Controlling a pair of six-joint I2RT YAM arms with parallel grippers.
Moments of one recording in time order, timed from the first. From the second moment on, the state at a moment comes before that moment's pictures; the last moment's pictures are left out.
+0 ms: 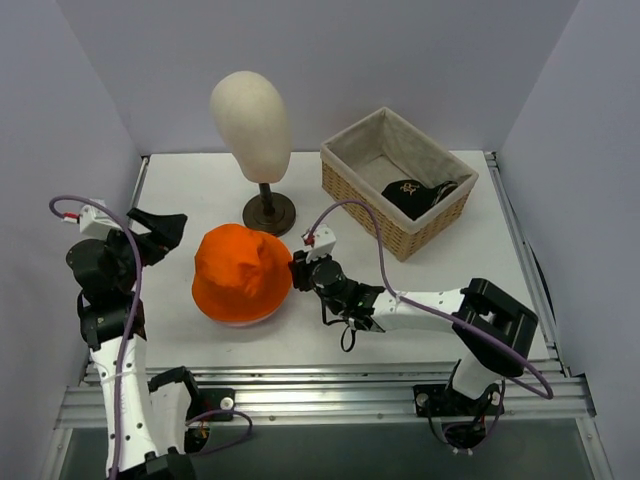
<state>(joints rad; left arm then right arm) 0.39 0.72 0.77 -0.19 0.49 -0.70 1.04 1.61 0.77 0.56 0.46 0.35</state>
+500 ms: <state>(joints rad) -0.24 0.80 1.12 -0.33 0.19 -0.51 0.77 1.25 1.03 0.06 0.69 0.46</state>
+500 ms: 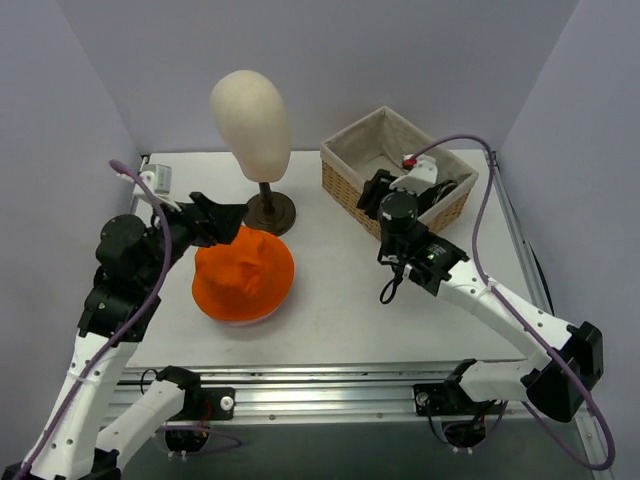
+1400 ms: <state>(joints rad) -0.81 0.98 0.93 -0.16 -0.12 -0.42 0.28 1.42 1.24 -0.39 0.68 0.63</state>
